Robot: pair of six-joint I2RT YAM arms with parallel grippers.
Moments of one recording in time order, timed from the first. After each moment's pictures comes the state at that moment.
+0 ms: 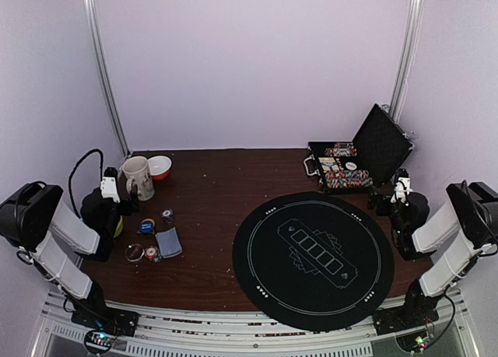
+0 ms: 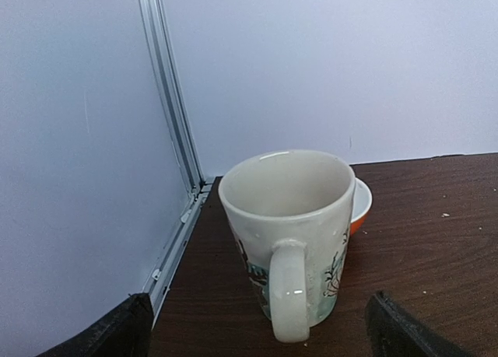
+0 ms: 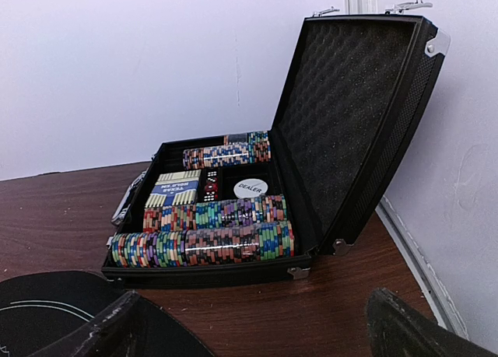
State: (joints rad) left arm -0.05 1.57 0.22 1.31 -0.14 0.13; right arm 0.00 1.56 0.21 1.26 0.04 0.10
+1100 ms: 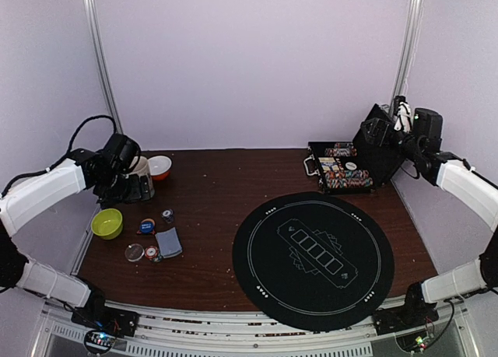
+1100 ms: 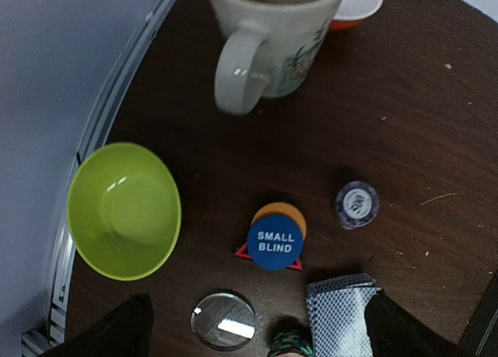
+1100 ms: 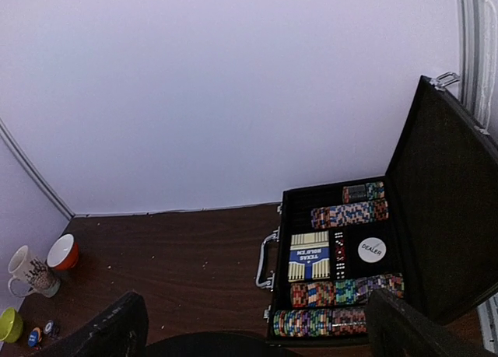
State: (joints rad) left arm -0.38 1.28 1.07 -0.86 -0.36 -0.62; right arm 0.07 1.25 1.01 0.03 -0.17 0.29
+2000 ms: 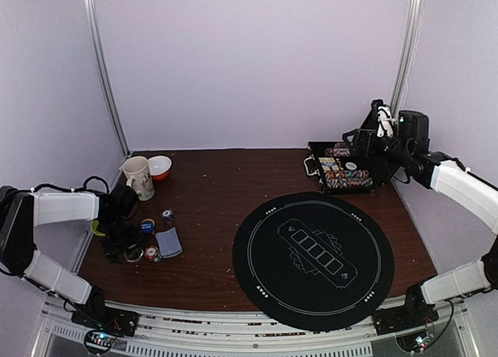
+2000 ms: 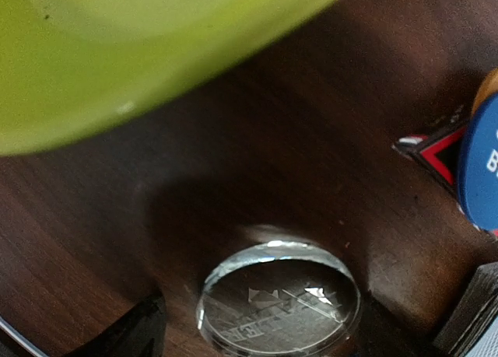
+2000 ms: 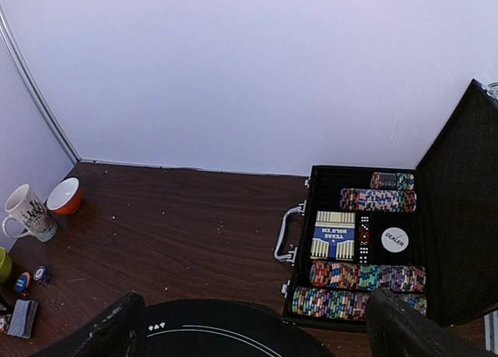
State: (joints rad) left arm -0.24 1.39 0.67 -0.73 -0.11 -0.91; right arm 0.21 1.25 1.01 -0.06 -0.15 0.16
